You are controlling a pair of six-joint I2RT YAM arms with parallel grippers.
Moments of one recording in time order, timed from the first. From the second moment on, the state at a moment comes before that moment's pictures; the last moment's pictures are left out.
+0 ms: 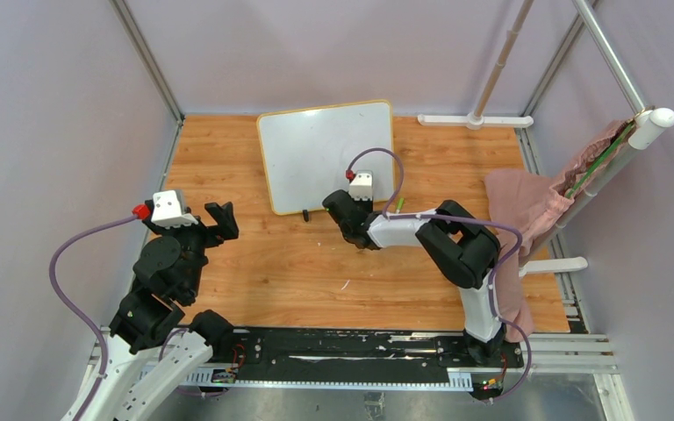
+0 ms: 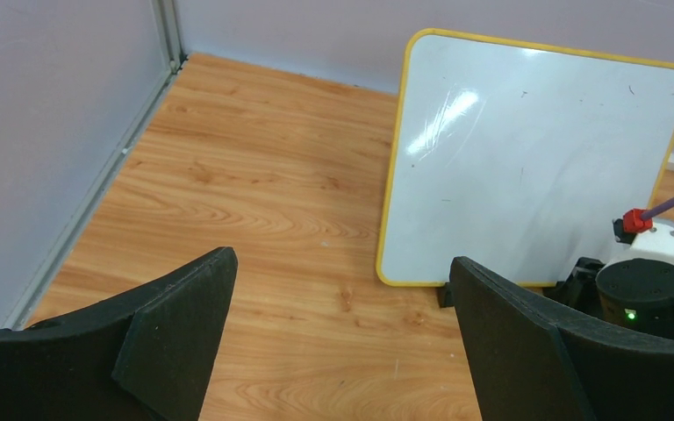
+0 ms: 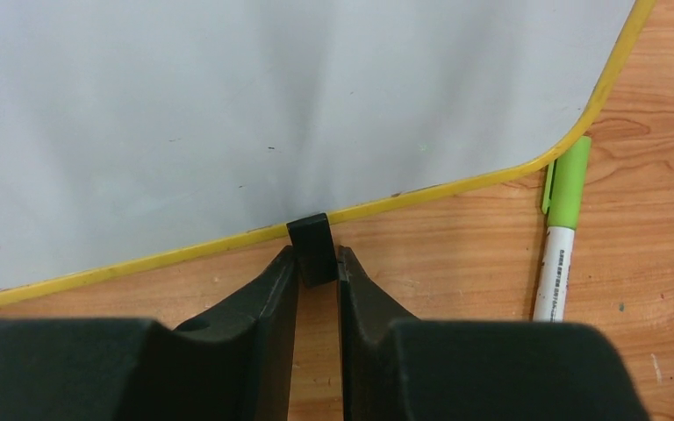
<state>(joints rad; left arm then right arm) -0.55 0.37 0.76 -0.46 -0.63 -0.22 0.86 2.00 1.14 0.05 0.81 0.57</state>
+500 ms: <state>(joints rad) -0.55 0.37 0.76 -0.46 -0.63 -0.22 0.85 1.91 1.03 0.11 0.73 0.50</state>
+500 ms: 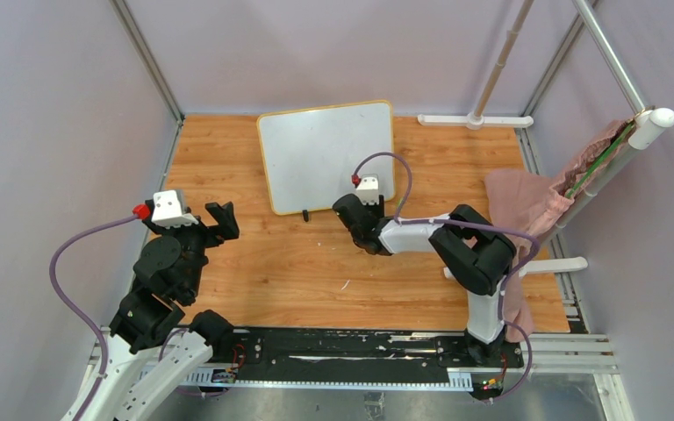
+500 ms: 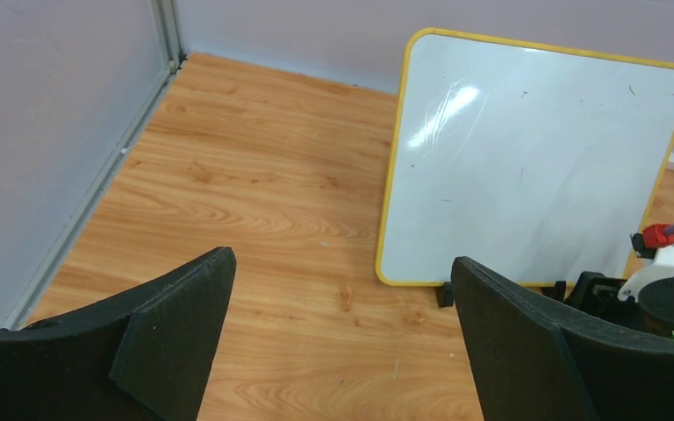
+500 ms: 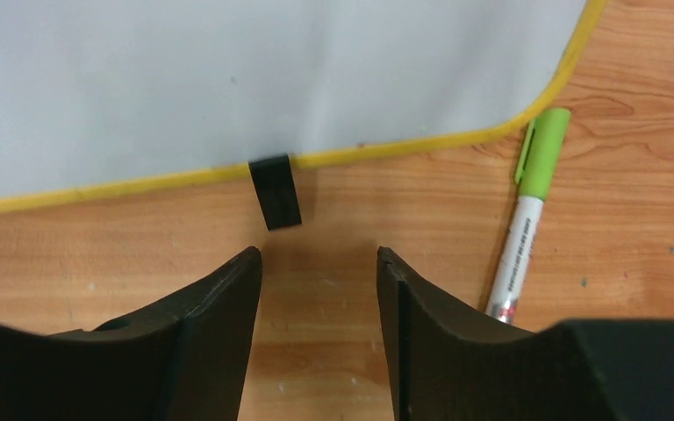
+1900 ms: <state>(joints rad) -0.55 0.35 0.73 -0.43 -0.54 -0.22 0.59 1.64 0.92 -0.27 0.28 0.58</state>
